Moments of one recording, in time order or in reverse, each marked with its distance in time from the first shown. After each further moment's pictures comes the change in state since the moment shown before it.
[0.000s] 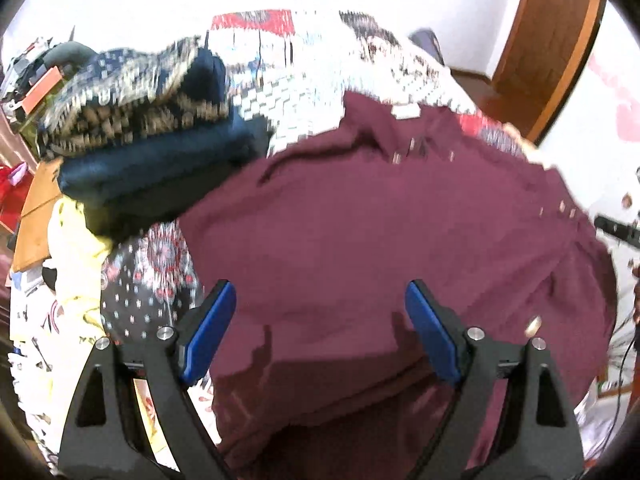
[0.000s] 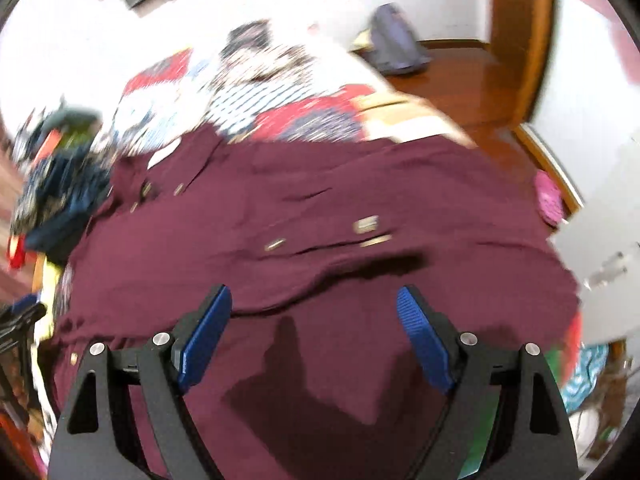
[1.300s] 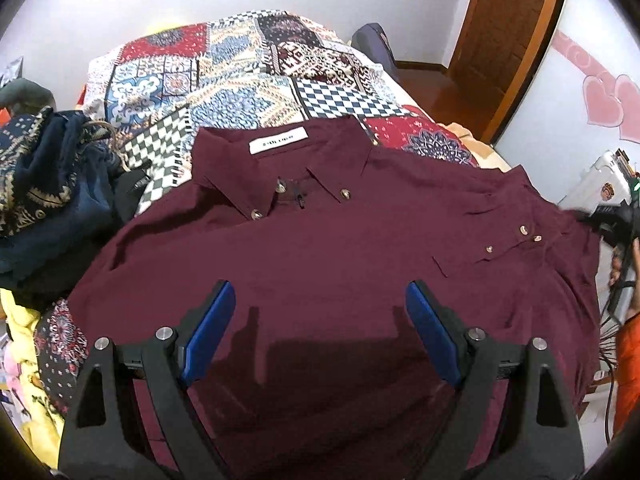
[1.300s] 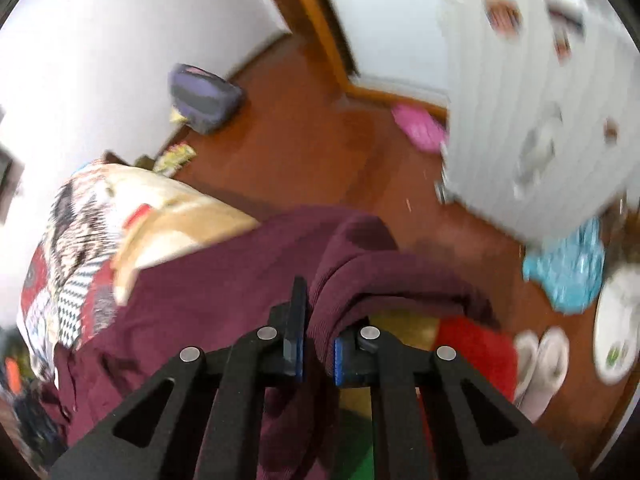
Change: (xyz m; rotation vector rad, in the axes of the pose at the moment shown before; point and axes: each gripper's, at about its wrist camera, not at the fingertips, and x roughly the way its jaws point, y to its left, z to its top) left arm 0.062 -0.122 0.054 0.112 0.001 -0.105; right arm 0.005 -0.198 0.033 0.586 -0.167 -0.210
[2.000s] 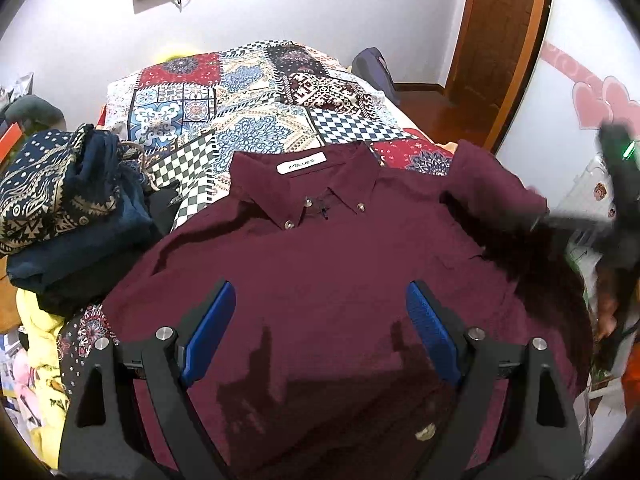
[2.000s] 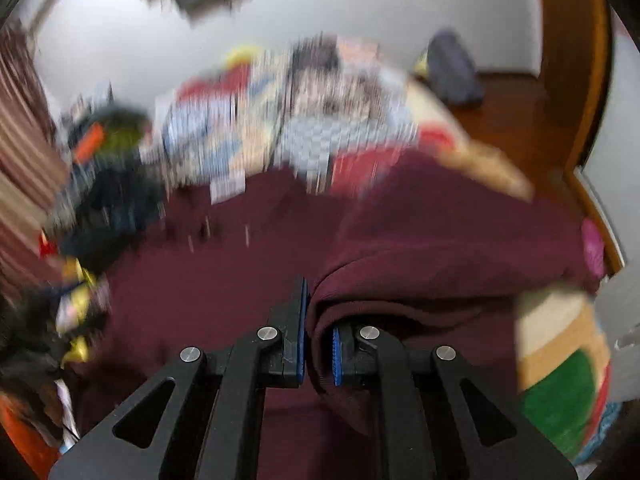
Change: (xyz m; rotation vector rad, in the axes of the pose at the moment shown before) left arm -0.044 0.020 -0.019 0.025 -0.090 0.011; right arm -0.035 0.222 -0.154 -0.727 0.214 0.359
